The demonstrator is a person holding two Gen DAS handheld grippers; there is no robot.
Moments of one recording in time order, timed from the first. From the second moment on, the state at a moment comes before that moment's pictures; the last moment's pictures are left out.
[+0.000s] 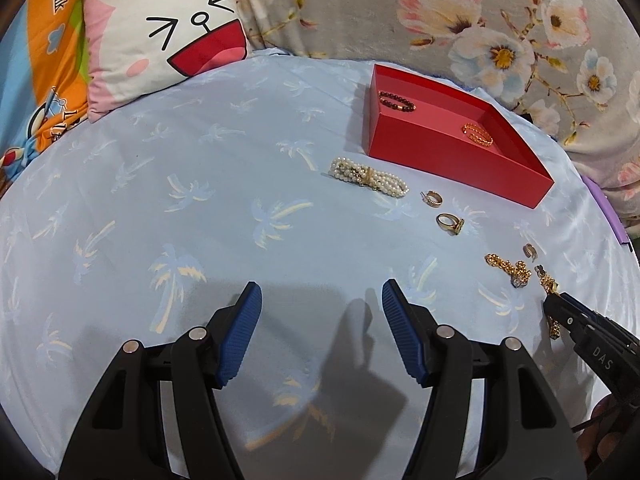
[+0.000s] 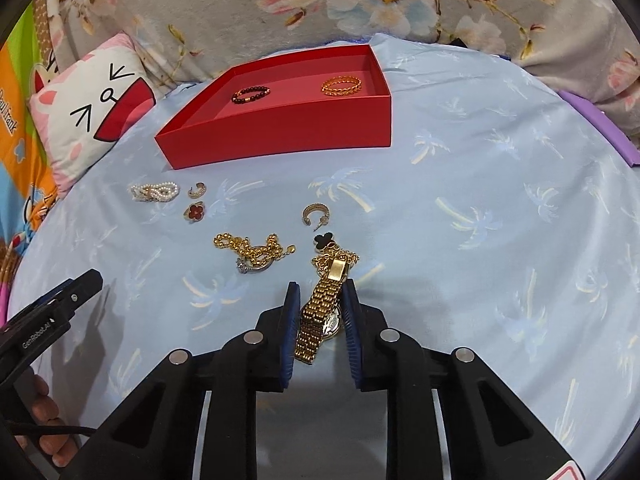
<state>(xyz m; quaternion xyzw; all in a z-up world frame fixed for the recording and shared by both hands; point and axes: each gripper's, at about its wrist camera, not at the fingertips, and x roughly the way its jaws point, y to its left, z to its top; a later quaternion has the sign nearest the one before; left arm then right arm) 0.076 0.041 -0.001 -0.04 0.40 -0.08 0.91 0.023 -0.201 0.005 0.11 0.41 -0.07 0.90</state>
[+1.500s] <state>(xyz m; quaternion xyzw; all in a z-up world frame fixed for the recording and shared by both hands) 0.159 0.000 -0.002 0.03 0.40 -0.19 0.90 0.030 -0.194 0.013 0.13 0.41 -0.02 0.90</state>
